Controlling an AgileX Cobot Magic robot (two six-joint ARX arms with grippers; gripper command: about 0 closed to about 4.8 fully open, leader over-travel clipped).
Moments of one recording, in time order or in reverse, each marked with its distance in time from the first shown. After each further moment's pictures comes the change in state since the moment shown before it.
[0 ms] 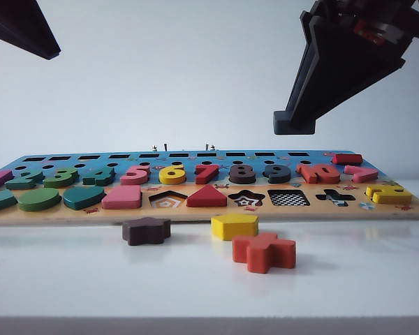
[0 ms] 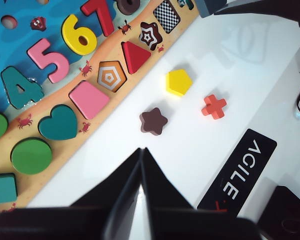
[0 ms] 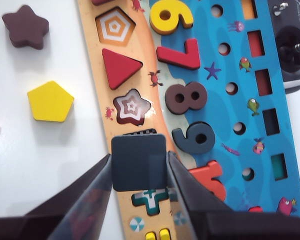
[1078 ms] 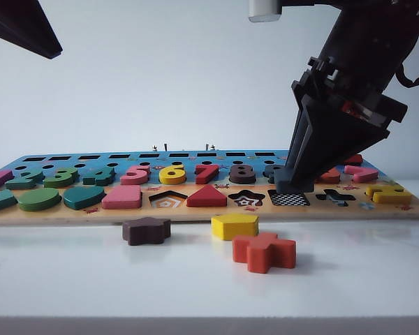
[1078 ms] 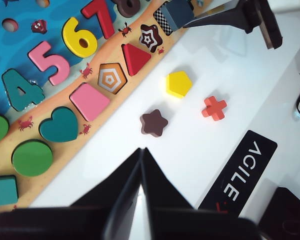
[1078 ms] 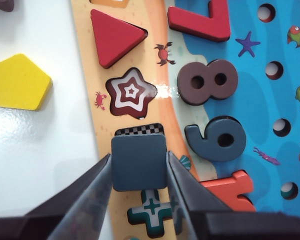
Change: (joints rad) left arm 0.000 0.000 0.000 0.007 0.000 0.000; right arm -0.104 0.164 -0.023 0.077 -0.084 -0.077
